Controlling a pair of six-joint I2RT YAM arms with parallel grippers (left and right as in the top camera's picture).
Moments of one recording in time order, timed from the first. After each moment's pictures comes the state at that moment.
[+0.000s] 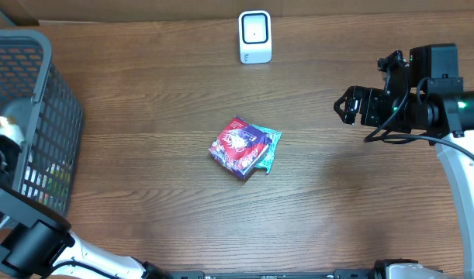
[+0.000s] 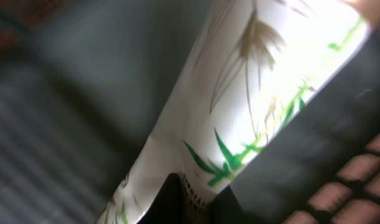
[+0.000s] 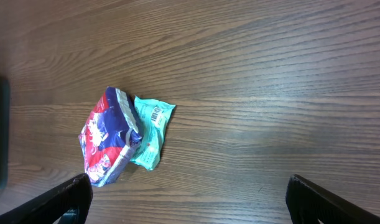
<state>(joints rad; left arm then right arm) 0.94 1.99 1.69 -0.91 0.20 -0.02 0.04 1.42 1.45 -1.12 -0.35 0.20</state>
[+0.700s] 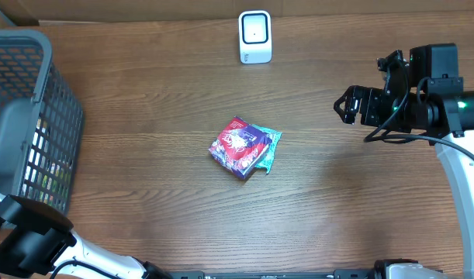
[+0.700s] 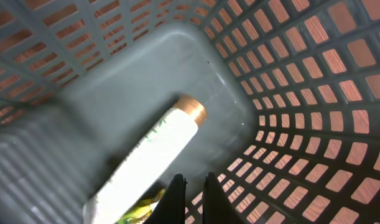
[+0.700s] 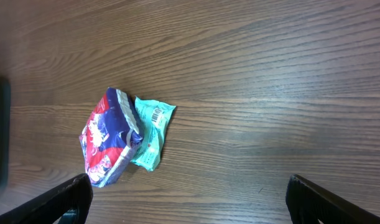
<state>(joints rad) 0.92 1.99 2.15 -1.23 0.28 -0.13 0.04 1.42 1.45 -1.11 -0.36 0.20</state>
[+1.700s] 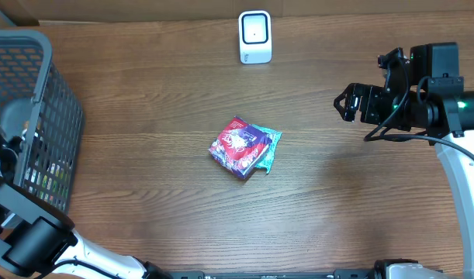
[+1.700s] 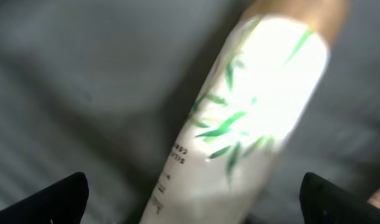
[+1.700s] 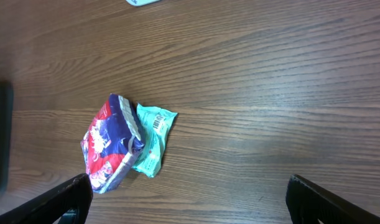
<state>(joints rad) 0.90 1.99 1.50 -0.74 0.12 0.07 0.04 1.42 1.45 -1.09 -0.36 0.20</state>
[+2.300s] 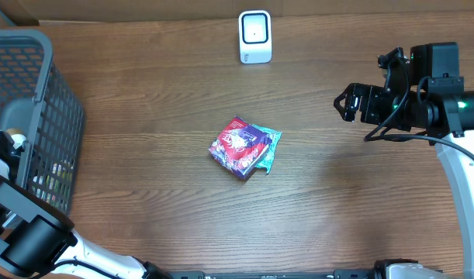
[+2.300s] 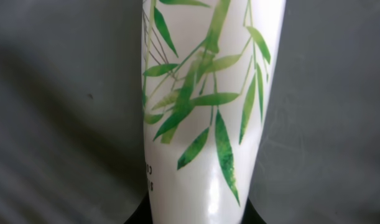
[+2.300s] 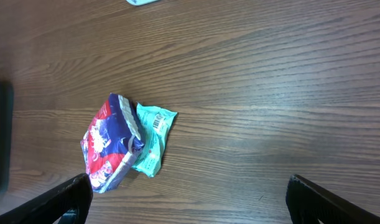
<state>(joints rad) 0.90 1.99 1.41 -0.64 0.09 0.11 0.04 1.42 1.45 -1.09 -0.36 0.20</state>
